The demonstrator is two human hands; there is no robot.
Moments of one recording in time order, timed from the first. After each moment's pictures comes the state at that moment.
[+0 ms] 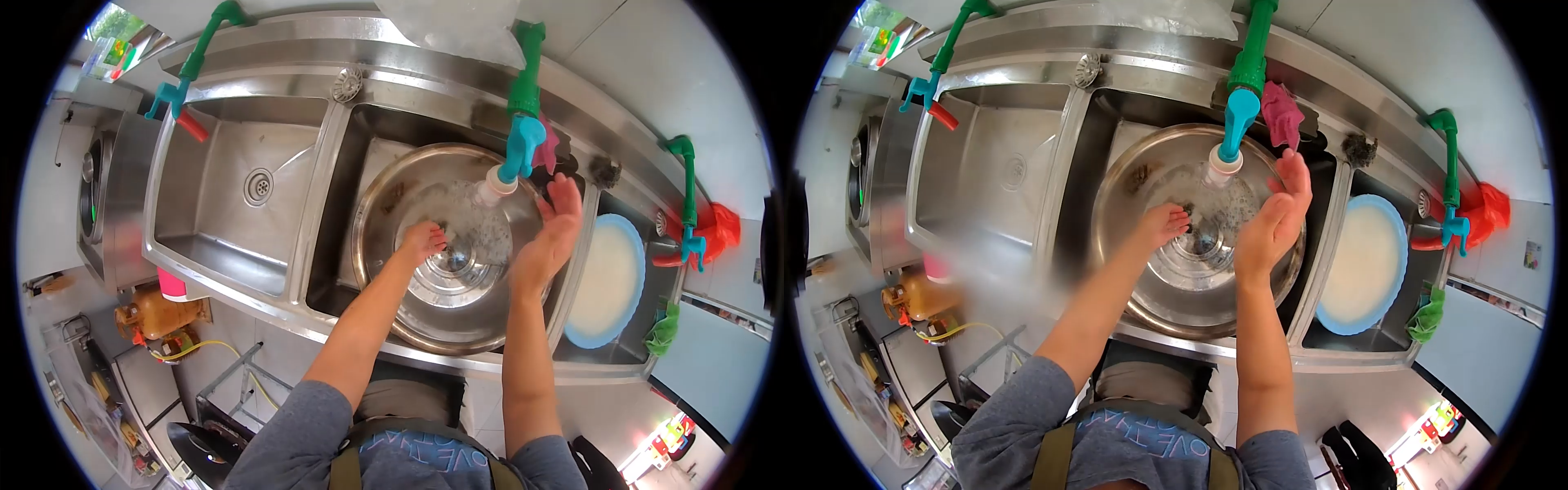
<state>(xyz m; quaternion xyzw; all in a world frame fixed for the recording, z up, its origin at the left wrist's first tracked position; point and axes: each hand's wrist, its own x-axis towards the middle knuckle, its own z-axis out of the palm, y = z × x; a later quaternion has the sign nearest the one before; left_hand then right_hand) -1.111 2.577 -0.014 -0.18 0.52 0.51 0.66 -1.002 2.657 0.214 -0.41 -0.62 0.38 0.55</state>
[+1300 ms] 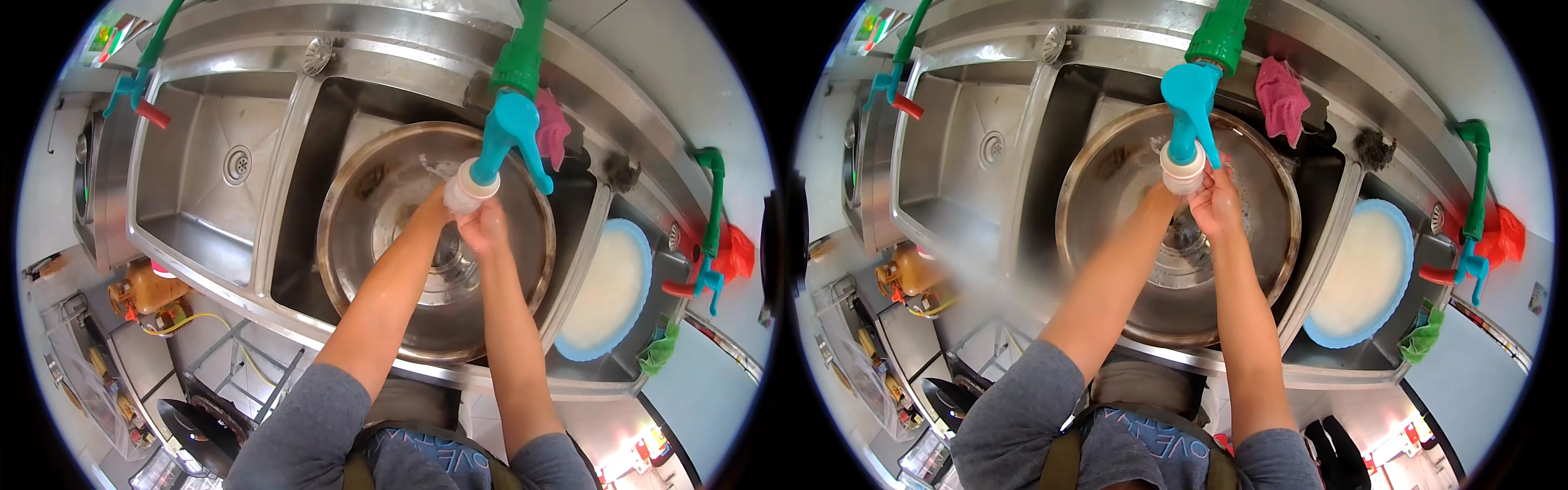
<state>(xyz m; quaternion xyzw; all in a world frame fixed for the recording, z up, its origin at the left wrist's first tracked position) -1.080 2.678 -0.047 -0.03 0.32 0.63 0.71 -0.992 2.698 0.038 -0.36 -0.03 0.88 0.31</state>
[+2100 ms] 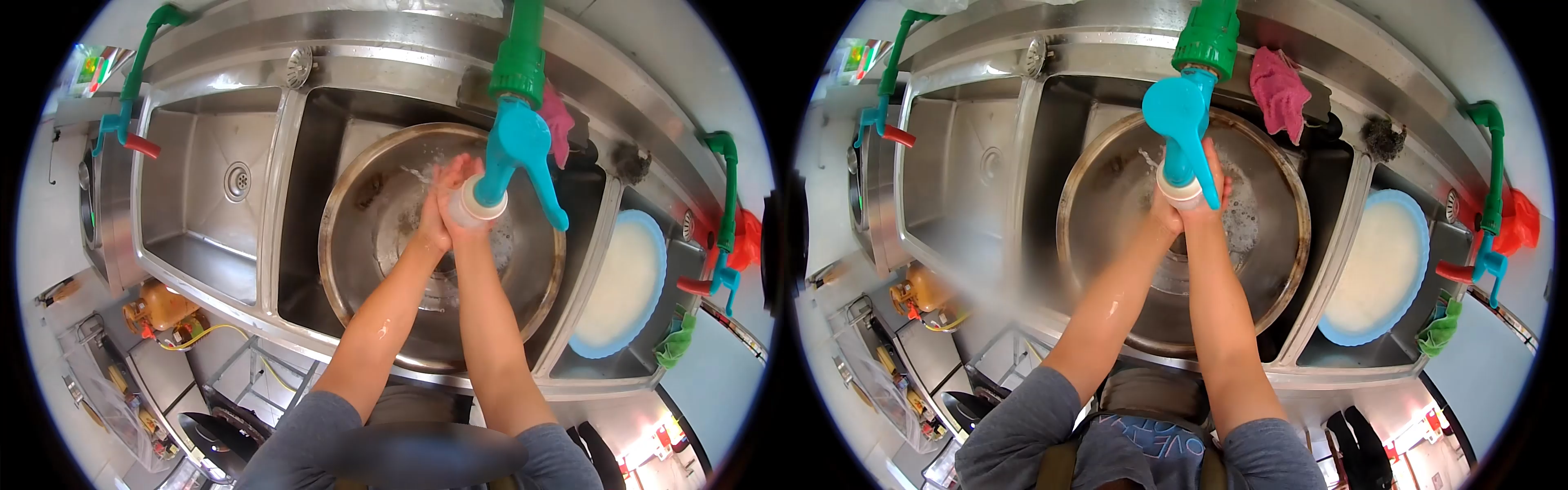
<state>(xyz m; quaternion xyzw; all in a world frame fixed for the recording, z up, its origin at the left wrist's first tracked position) -1.076 2.664 -0.011 -0.22 0.15 0.70 0.66 -1.032 2.684 0.036 -0.31 -0.12 0.85 0.40</state>
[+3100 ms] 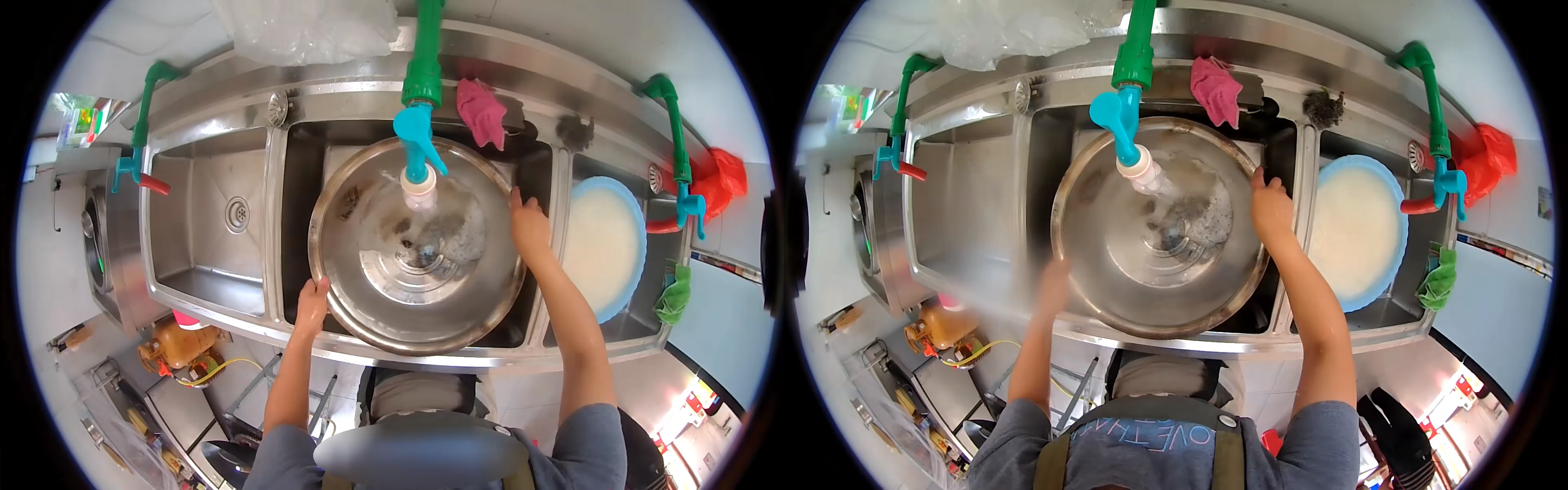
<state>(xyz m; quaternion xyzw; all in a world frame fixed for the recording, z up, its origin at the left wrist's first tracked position) -1.151 2.450 0.109 0.17 0.87 0.27 0.38 -0.866 2.742 0.075 -0.55 -0.81 0.13 -0.15</state>
